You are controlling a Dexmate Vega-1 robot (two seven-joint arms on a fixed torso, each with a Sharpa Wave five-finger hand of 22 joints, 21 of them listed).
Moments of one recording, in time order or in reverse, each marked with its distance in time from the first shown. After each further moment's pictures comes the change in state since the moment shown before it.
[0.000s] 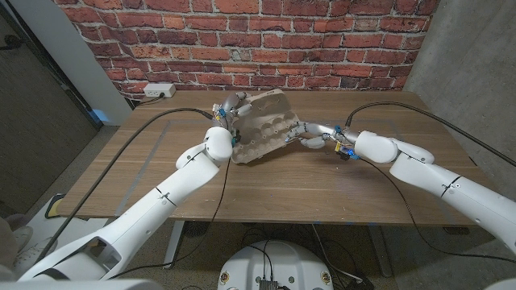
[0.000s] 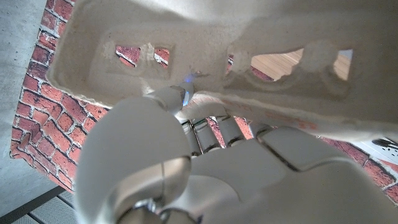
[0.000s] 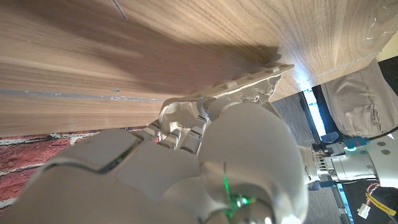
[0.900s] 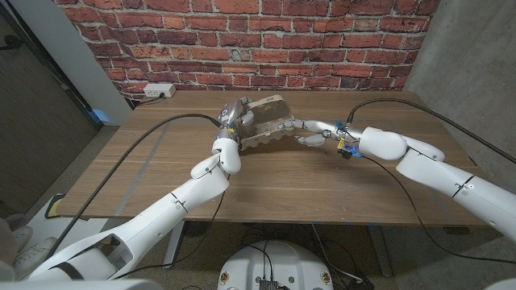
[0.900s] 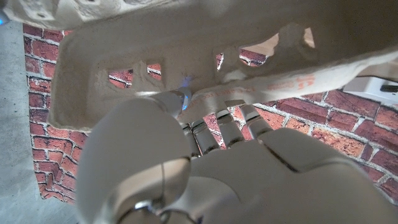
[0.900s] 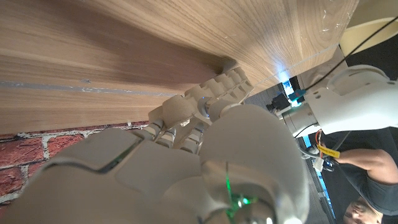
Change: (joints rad) left arm -0.040 -0.038 0.128 0.159 0.257 -0.010 0.088; left_hand 0.014 0.014 0.011 0.056 -0.017 -0.117 -0.053 0.002 0.052 -0.057 -0.050 -0.034 0.062 -0.127 0.011 0.030 0.068 -0.020 -0.002 -0.015 0.005; right arm -0.042 -0.059 0.054 -0.143 0.082 -0.018 0.072; right_hand -0.030 0.004 0.006 -0.025 -0.008 -0.441 0.003 -0.114 -0.025 -0.225 0.008 -0.082 -0.008 0.002 0.009 -0.031 0.009 0.000 0.000 -0.038 0.000
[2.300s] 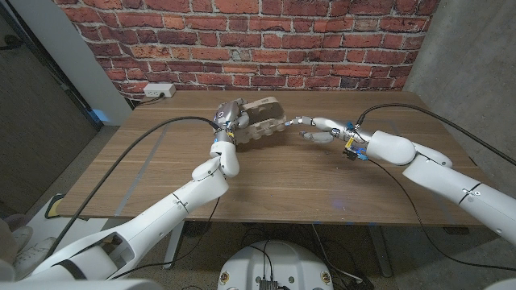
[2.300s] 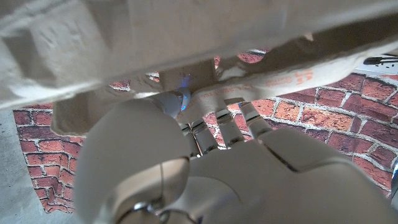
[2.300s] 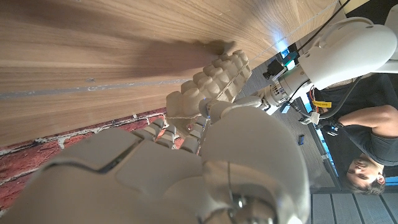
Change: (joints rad) left arm -0.020 0.002 0.036 0.075 0.096 0.023 0.077; left_hand -0.013 -0.013 0.007 0.007 0.004 -0.018 -0.007 0.017 0.019 0.000 0.000 -0.020 0.019 0.001 0.000 0.023 -0.014 0.000 0.000 -0.007 0.000; right arm -0.072 -0.001 0.065 0.059 0.153 0.108 -0.057; right_hand -0.049 -0.012 -0.019 0.022 -0.023 0.130 -0.002 -0.002 0.005 0.095 0.002 0.015 0.004 0.000 0.000 0.012 0.006 0.000 0.000 0.011 0.002
